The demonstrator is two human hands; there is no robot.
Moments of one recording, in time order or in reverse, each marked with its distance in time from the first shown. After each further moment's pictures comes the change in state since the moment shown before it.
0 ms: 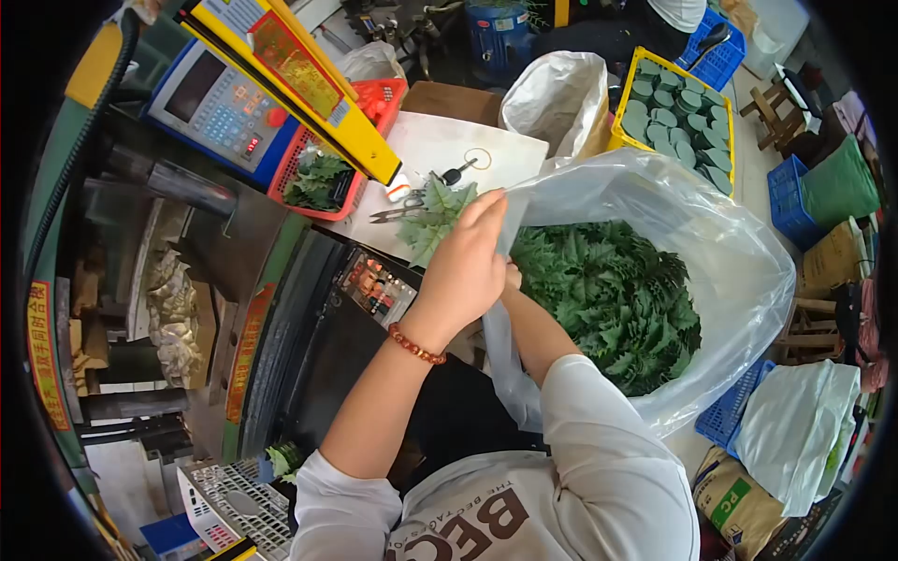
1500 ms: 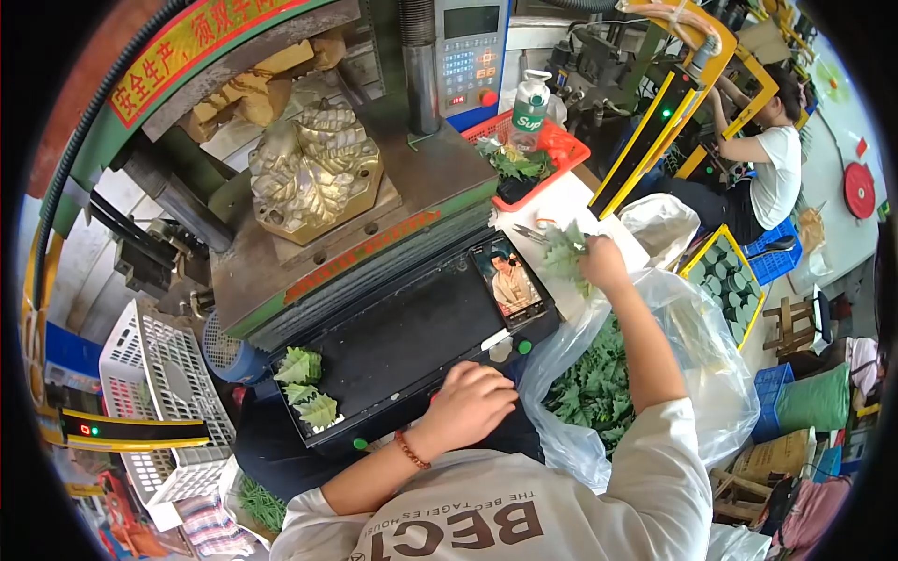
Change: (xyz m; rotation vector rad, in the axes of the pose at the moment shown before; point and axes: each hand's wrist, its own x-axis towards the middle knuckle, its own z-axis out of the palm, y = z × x) left_hand -0.244 0.014 -0.059 0.156 0.124 -0.128; right_hand -0.073 -0.030 -0.238 -0.064 0.334 -0.773
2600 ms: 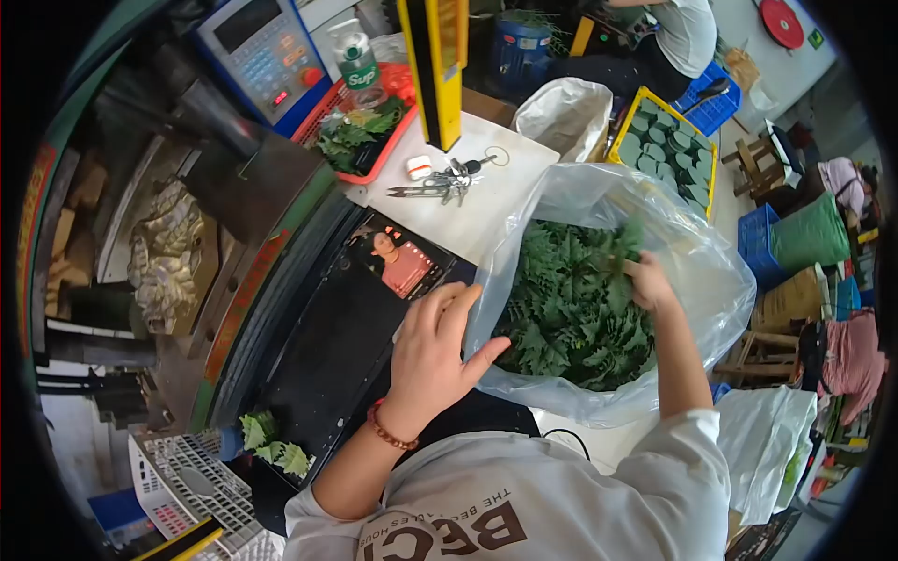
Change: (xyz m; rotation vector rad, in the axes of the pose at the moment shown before) left_hand 0.106 0.037 0.030 -0.264 0.135 -0.007; right_hand -0.209 0.136 -0.030 1.549 0.068 0.691
